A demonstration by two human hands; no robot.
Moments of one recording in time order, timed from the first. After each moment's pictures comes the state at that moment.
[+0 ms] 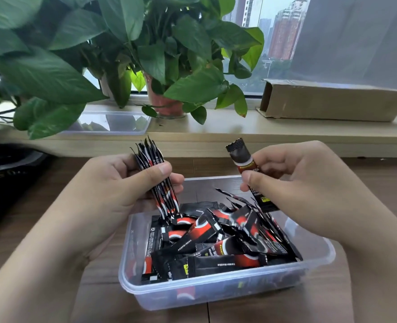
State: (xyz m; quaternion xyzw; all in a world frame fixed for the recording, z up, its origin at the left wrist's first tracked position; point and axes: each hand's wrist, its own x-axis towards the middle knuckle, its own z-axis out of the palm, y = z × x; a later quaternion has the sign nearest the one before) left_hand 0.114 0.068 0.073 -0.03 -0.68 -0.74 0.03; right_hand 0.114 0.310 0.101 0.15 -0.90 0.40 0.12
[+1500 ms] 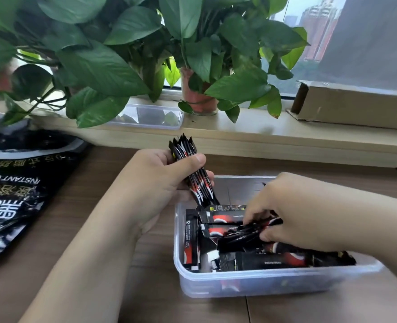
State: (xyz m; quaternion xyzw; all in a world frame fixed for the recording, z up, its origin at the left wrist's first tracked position) left_hand 0.106 0.053 0.074 0.01 -0.63 -0.78 -0.01; right_hand 0.098 0.263 0.104 0.30 -0.95 -0.04 -0.10
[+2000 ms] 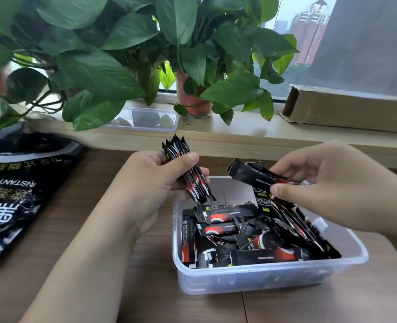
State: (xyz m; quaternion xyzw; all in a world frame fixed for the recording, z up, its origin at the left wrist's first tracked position) left_hand 0.107 0.051 0.072 0.01 -0.61 -0.79 0.00; right_hand 0.113 0.290 0.122 0.15 -0.94 0.30 0.04
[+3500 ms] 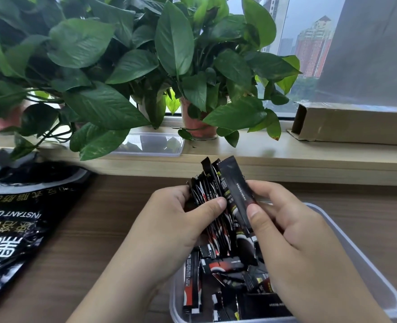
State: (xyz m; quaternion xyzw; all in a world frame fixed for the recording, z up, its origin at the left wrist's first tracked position) left_hand 0.114 0.073 0.071 -0.03 -0.71 -0.70 0.02; right_hand 0.128 0.240 0.071 0.17 -0.84 0.50 0.14
